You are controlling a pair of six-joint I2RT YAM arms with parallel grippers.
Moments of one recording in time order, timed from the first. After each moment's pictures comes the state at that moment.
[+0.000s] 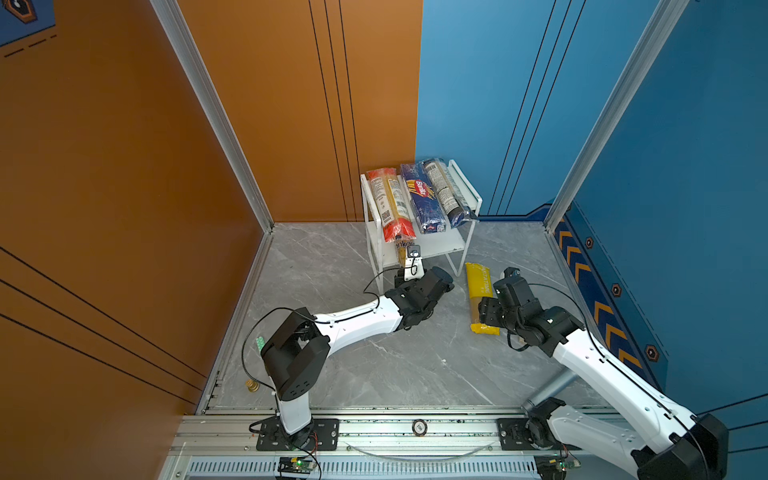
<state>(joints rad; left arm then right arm) -0.92 1.79 1.32 -0.18 -0.93 -0.58 0.50 1.05 0.88 -0.75 0.28 0.56</state>
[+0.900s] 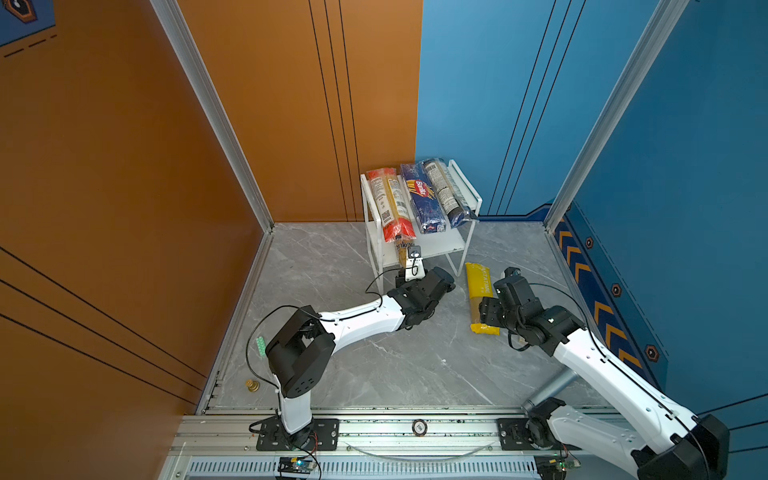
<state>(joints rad) -0.92 1.82 1.33 -0.18 -0.94 -0.61 0.50 1.05 0.90 -0.78 0.28 0.56</state>
